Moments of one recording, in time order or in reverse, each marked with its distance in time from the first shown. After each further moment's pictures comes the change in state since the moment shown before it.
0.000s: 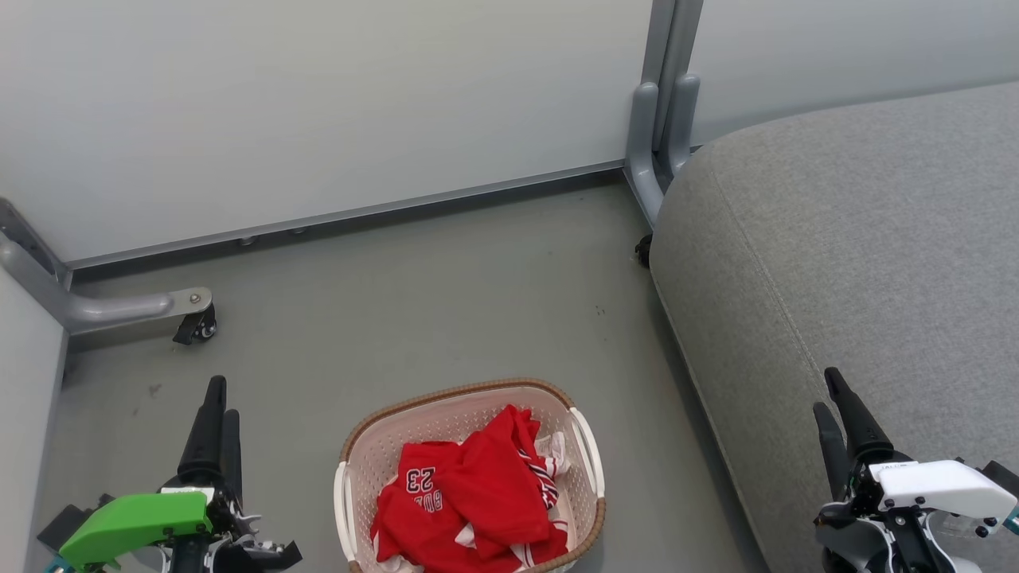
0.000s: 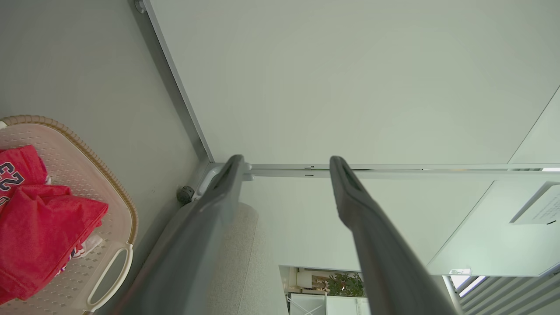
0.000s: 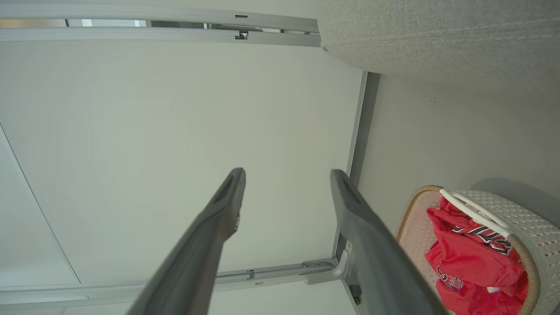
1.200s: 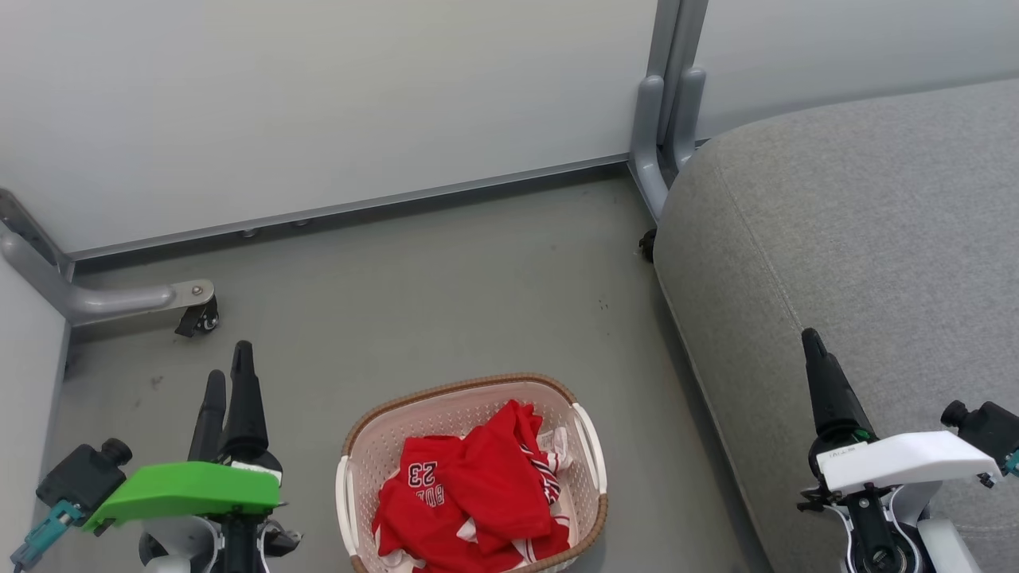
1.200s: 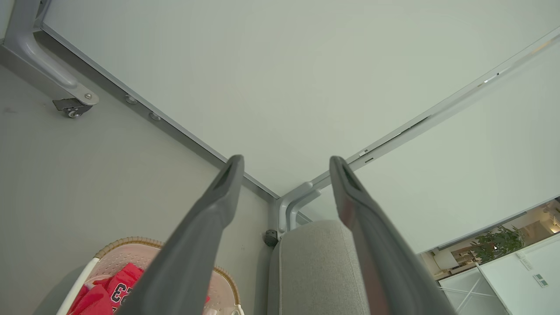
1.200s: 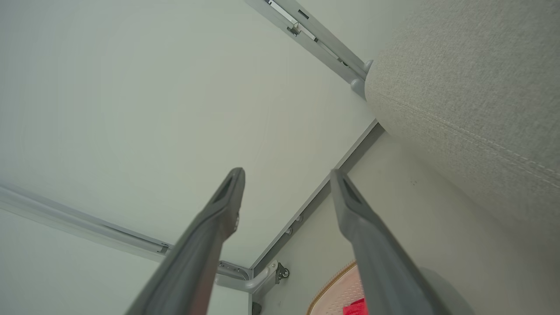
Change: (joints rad) left arm -0.002 0.002 -0.077 -0.111 0.608 0.041 -0.143; right arm -0.004 -0.007 0.074 -0.128 -0.519 0.000 -0.146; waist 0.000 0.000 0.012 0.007
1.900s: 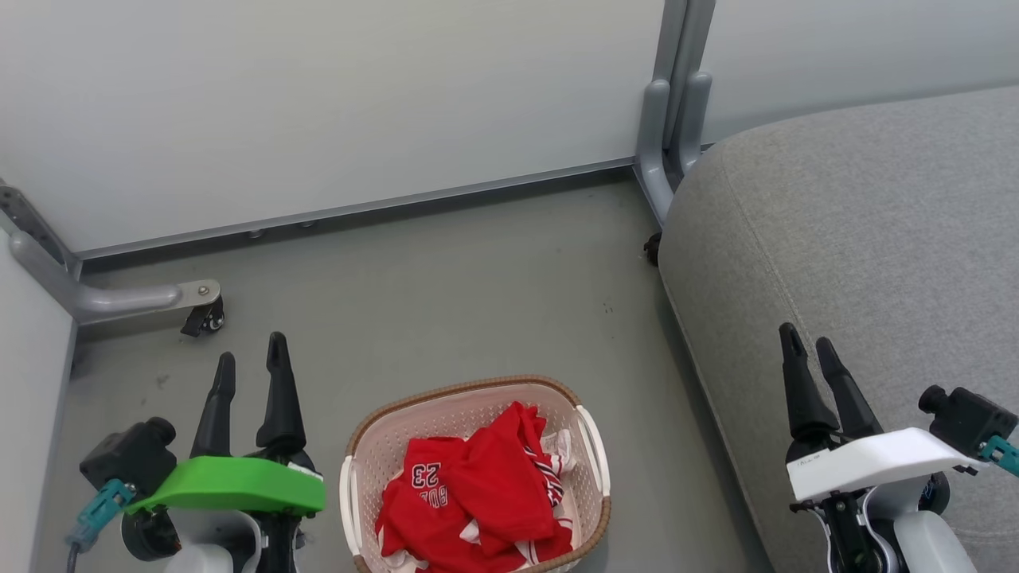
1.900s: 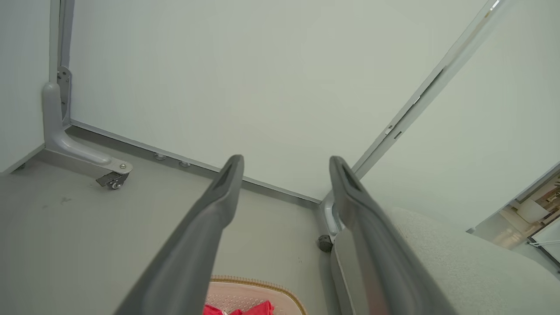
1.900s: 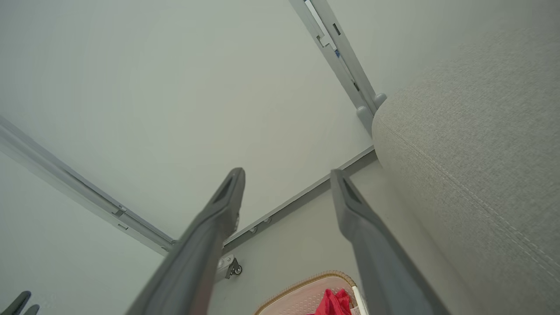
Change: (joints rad) left arm 0.000 0.002 -0.066 -0.027 0.355 0.047 -0.063; right arm -0.001 -0.003 0.035 -0.026 -0.305 0.000 -0.061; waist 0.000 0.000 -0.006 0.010
